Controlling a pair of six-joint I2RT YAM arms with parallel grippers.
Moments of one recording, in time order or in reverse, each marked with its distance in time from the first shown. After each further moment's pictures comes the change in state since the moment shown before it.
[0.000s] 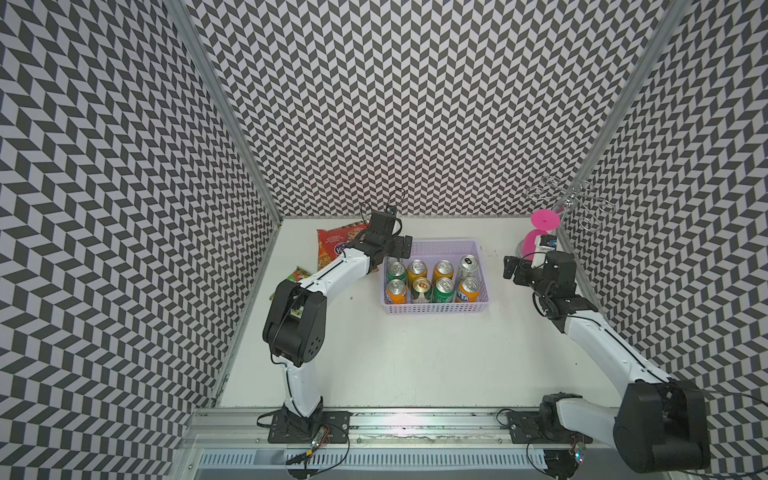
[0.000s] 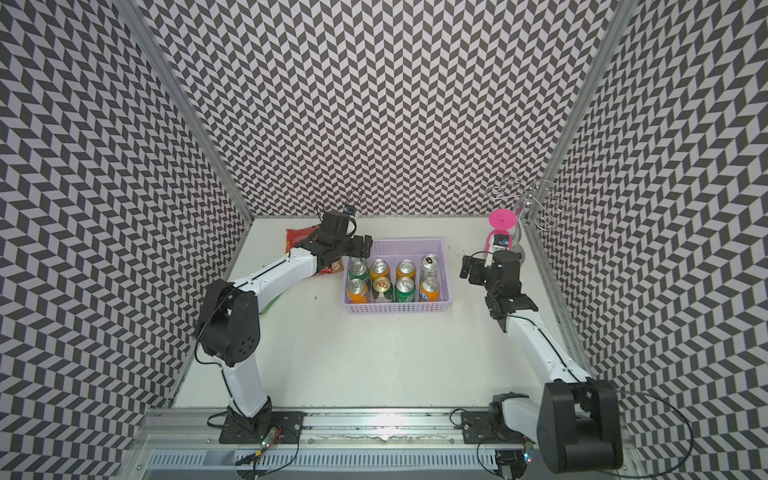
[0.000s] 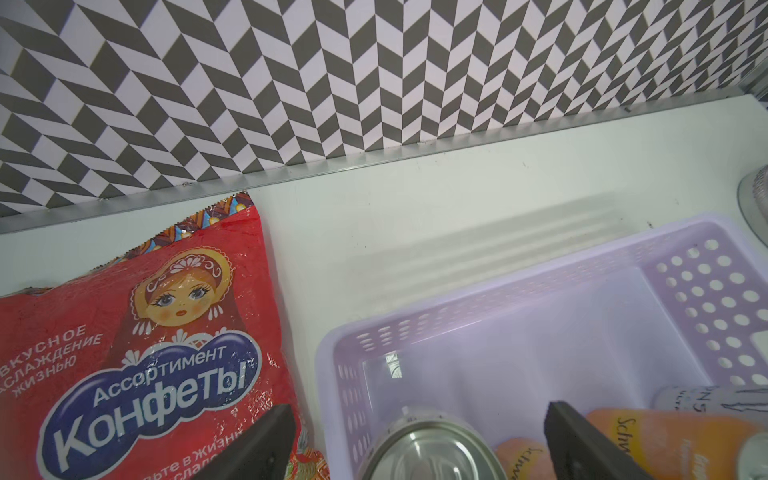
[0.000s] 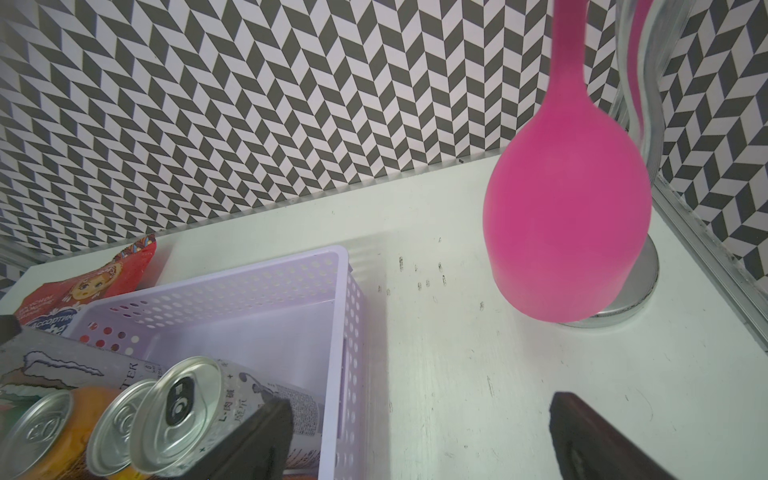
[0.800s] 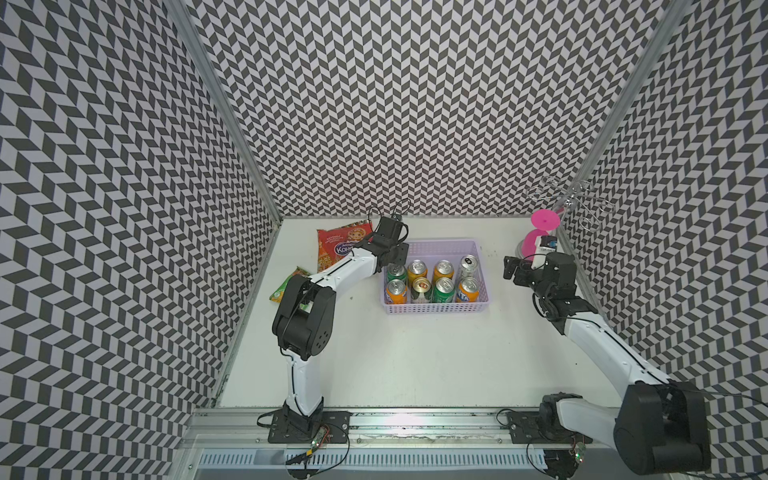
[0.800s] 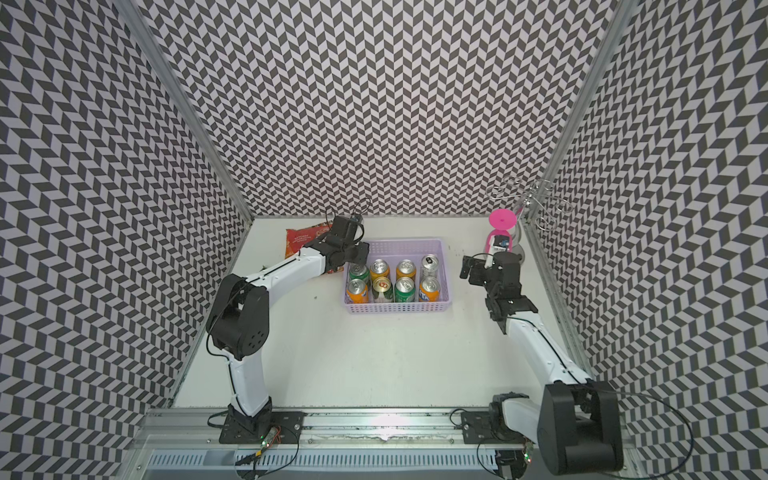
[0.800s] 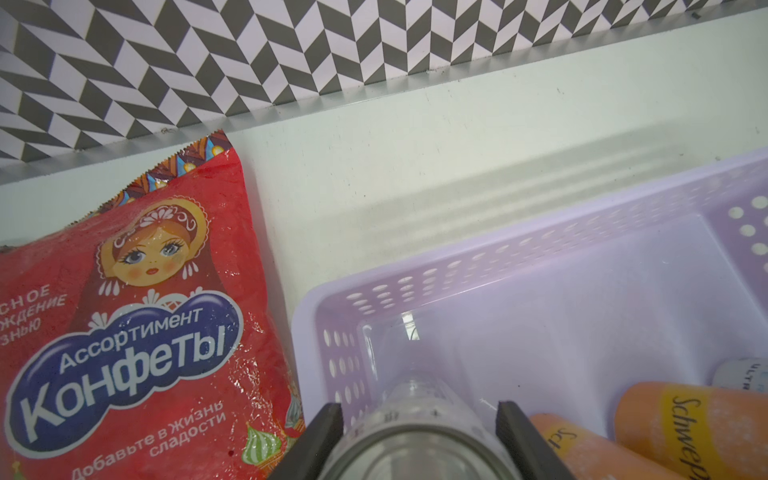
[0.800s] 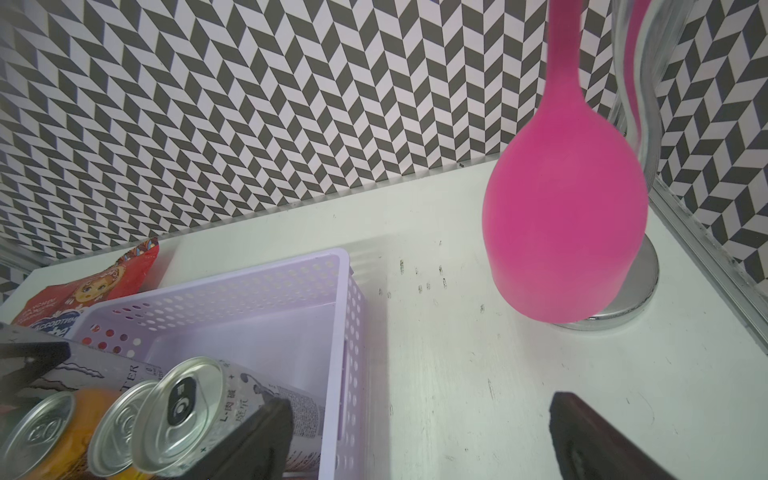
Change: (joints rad) left arm -0.019 0.051 0.021 -0.080 -0.038 -0.009; right arm 0.000 -0.011 -0.018 0.026 0.000 0.001
